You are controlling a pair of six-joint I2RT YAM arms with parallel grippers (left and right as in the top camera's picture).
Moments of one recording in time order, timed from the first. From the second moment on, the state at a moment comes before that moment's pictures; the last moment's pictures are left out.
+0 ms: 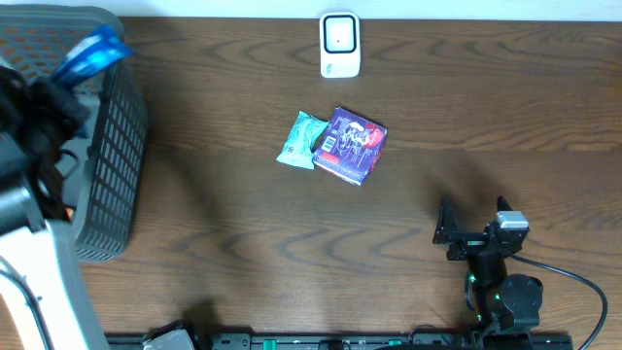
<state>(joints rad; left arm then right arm) 0.40 1.23 1.48 -0.81 0.16 -0.48 0.06 0.01 0.01 -0.07 -0.01 0.13</state>
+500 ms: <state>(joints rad) -0.15 1.37 1.48 -0.82 0.05 -0.78 0.06 0.01 0.01 -0.07 -0.01 0.13</state>
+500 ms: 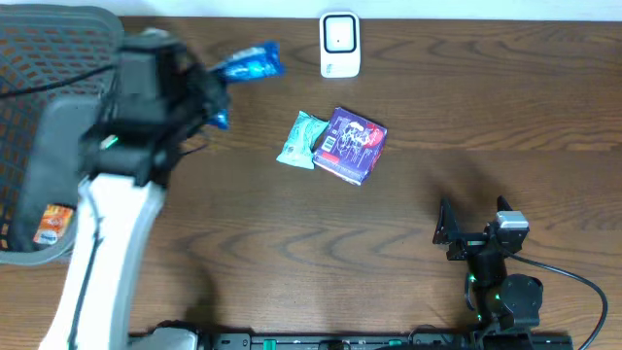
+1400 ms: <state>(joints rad) -0.48 2.04 1.48 -0.68 0.02 -1.02 0.06 0.01 0.01 -0.07 -0.01 0.13</state>
